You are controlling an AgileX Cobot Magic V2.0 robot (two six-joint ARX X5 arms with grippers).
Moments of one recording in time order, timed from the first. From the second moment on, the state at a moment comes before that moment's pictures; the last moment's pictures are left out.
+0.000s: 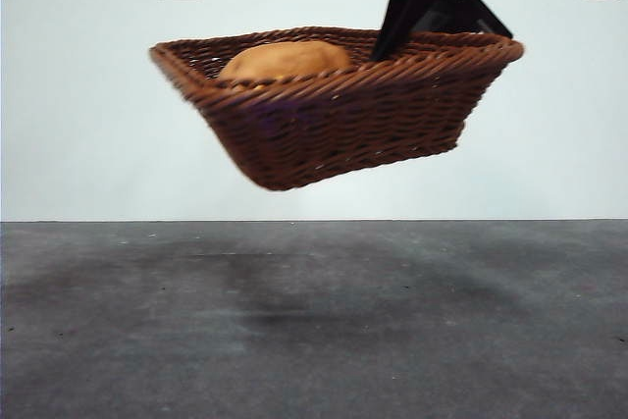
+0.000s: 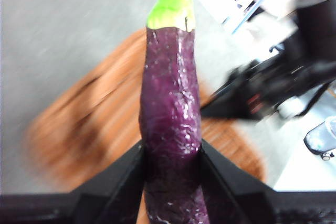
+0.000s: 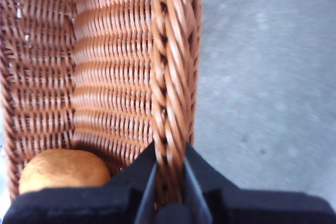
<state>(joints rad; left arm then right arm) -0.30 1.26 1.43 -0.71 0.57 -0.19 0.45 1.61 1.48 -0.79 -0.44 0.09</state>
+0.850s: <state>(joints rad) -0.52 1.58 1.43 -0.62 0.40 -0.48 0.48 1.61 1.48 -0.78 -0.39 0.14</state>
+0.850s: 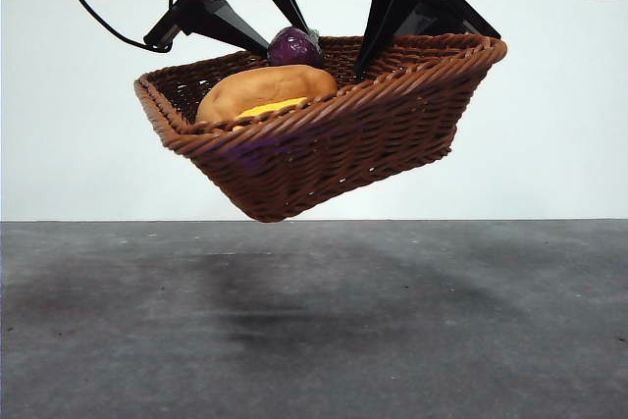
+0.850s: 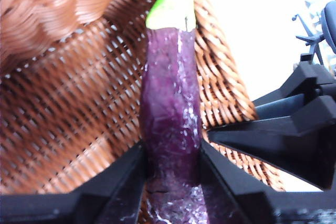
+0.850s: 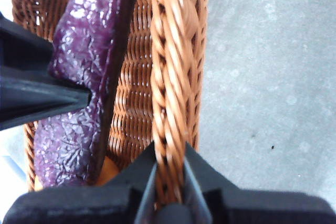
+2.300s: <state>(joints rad) -0.49 1.57 1.61 -0.86 0.50 -0.42 0.41 1.61 1.48 -0.88 -0.48 0.03</state>
